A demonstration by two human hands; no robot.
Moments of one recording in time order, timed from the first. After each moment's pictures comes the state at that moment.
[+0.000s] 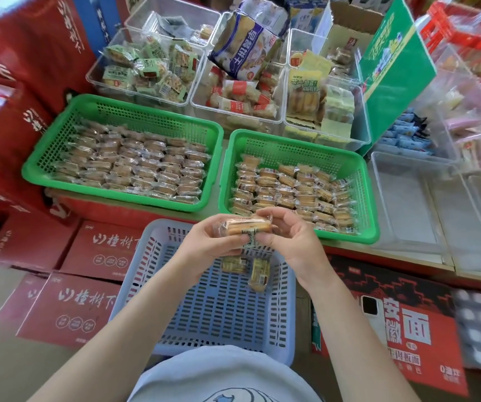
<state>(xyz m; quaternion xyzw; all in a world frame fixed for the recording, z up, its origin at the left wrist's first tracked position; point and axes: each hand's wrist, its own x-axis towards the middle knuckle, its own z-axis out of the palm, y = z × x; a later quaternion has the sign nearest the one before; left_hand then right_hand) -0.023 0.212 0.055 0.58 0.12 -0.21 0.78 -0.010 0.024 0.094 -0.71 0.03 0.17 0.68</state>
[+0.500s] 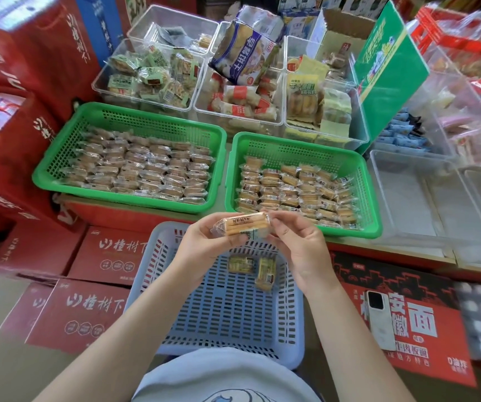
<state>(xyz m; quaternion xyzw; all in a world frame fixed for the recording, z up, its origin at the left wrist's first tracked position) -0.043 0.232 0.067 0.60 0.07 -0.13 0.79 -0.035 0.048 0.096 -0.61 0.11 0.10 0.78</state>
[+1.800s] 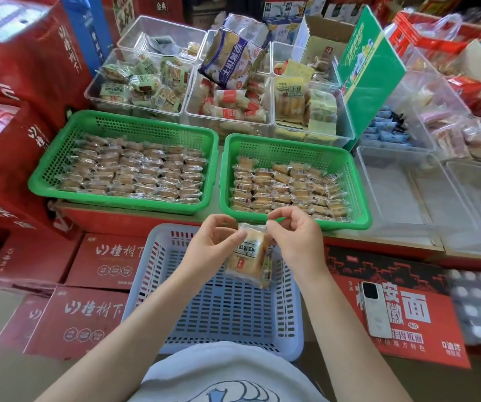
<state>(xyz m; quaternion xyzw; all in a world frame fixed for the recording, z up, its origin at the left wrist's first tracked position) -0.061 0.220 0.064 0.68 0.08 -0.15 0.71 -0.049 0.052 0.103 -0.82 0.13 0.00 0.56</state>
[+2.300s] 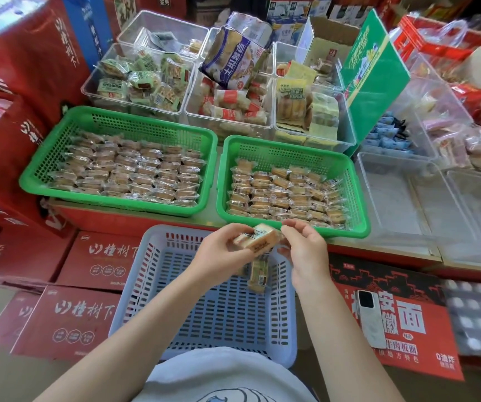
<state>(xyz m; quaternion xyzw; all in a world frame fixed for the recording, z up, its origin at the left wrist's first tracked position) -0.044 0.200 0.066 0.80 0.03 -0.18 0.57 -0.031 0.035 0.083 -0.68 0.31 0.04 0.67</state>
